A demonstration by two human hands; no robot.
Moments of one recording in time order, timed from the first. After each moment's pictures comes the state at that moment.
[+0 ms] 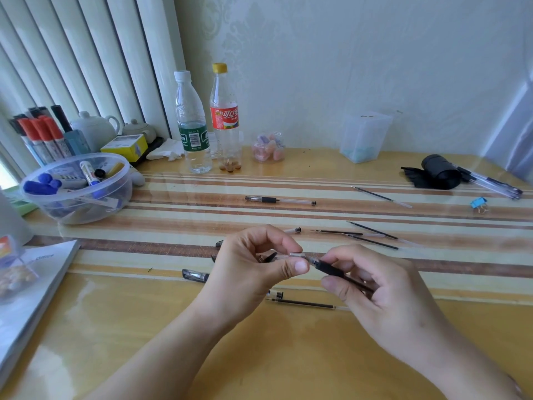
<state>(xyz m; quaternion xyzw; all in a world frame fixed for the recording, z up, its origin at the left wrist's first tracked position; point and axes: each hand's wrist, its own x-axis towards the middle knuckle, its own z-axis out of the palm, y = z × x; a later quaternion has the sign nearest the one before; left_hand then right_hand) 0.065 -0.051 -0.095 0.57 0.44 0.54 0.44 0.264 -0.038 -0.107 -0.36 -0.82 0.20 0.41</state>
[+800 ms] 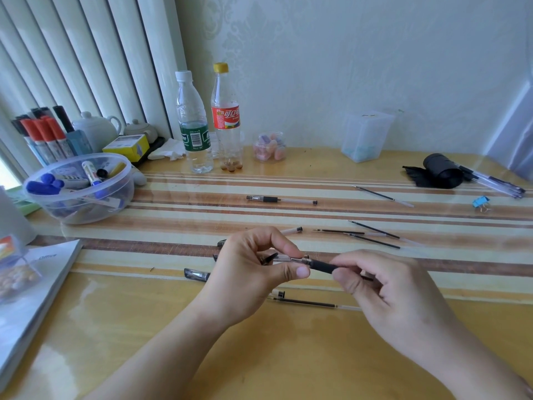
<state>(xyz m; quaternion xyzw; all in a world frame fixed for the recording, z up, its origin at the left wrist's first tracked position) 0.059 -0.047 -0.104 0.62 0.46 0.51 0.37 0.270 -0.040 -0.101 -0.42 -0.82 0.16 0.35</state>
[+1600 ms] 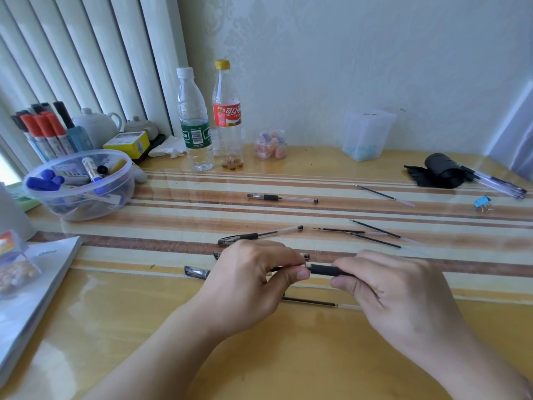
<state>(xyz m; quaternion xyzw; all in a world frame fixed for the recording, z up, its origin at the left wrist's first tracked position) 0.053 -0.051 -0.107 0.80 0.46 0.36 0.11 0.273 -0.037 -0.102 -0.40 -0.86 -0.01 0.33</state>
